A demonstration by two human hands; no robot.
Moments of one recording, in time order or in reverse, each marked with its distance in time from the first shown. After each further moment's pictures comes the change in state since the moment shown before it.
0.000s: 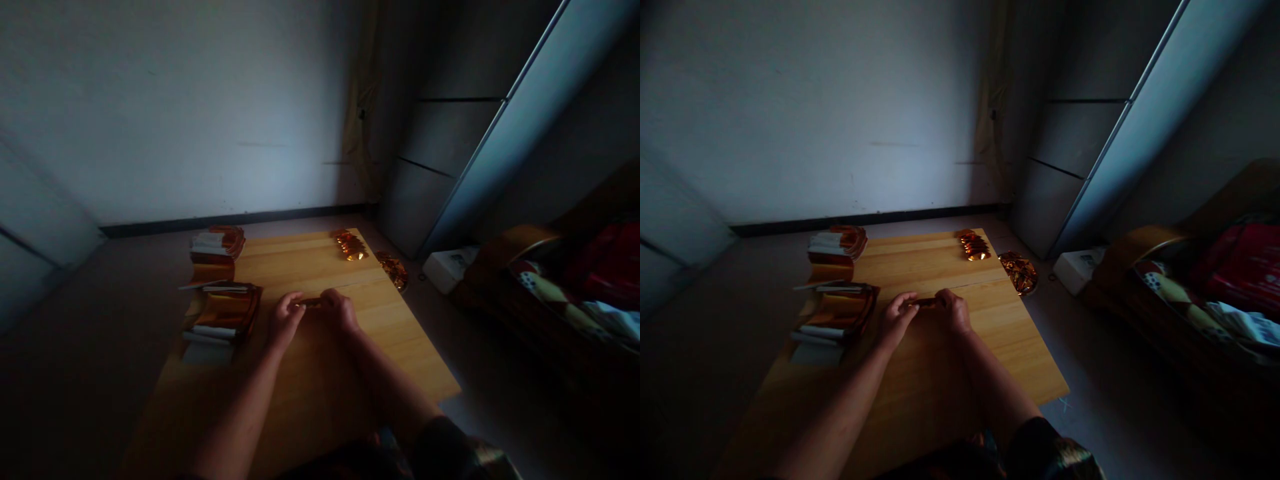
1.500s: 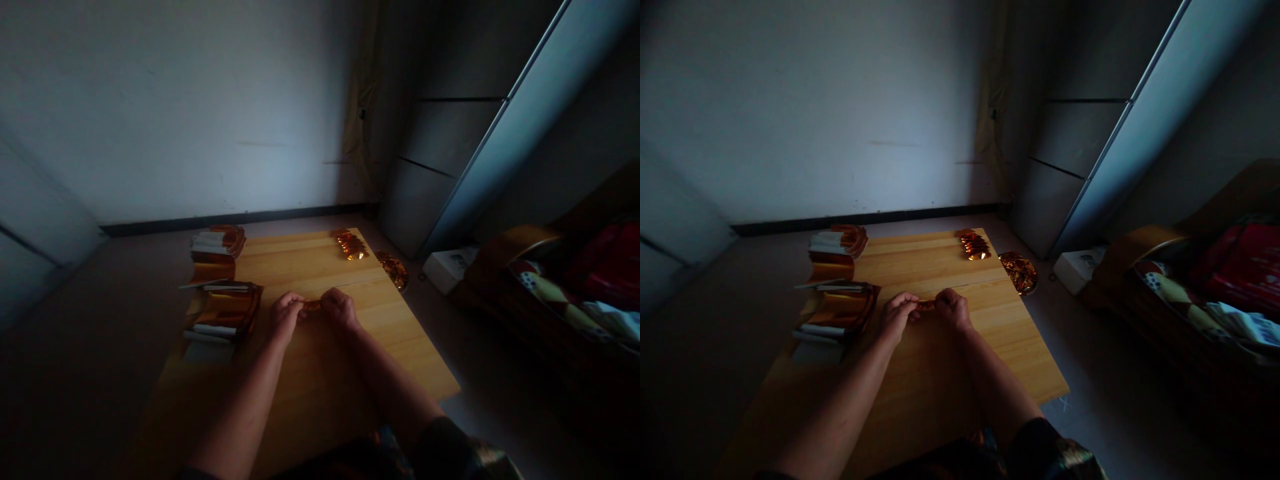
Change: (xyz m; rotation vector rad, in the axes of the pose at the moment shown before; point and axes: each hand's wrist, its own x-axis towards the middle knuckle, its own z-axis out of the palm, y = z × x) left_hand 0.005 0.015 0.007 -0.098 -0.005 -0.195; right_hand -0.003 -0.006 -0.006 0.270 -0.037 0.077
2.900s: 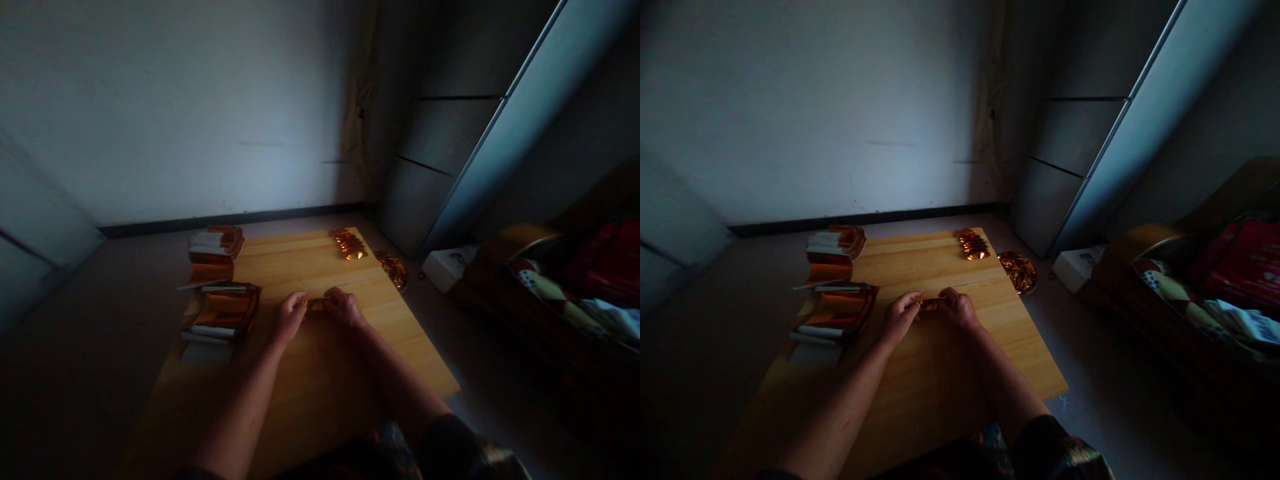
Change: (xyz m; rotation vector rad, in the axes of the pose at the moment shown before) left_hand 0.002 -0.011 -0.002 0.183 -0.086 0.147; right_hand 0.003 0.007 -0.020 -0.264 -0.117 -0.113
